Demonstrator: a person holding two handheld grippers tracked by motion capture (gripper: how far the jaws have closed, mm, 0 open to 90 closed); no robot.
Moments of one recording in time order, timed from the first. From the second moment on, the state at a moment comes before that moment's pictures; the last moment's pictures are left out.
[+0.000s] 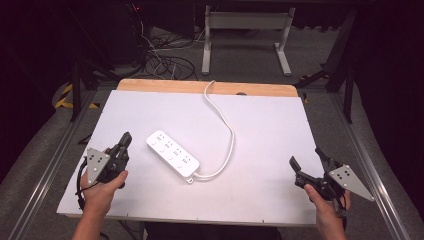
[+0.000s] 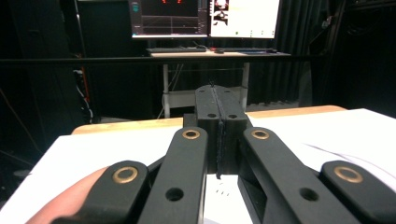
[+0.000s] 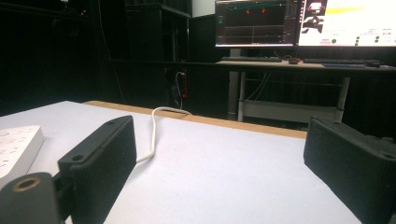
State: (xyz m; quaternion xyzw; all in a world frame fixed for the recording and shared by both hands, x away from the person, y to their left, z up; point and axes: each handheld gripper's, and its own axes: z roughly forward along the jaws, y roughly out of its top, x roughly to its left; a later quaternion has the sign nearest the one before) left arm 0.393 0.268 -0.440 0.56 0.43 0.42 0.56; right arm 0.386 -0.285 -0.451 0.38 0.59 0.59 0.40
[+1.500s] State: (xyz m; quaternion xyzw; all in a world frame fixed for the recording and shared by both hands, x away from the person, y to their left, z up) left arm 0.441 0.163 -0.442 0.87 0.37 0.15 0.29; right arm 0.387 -0.287 -0.453 0.39 0.59 0.59 0.39
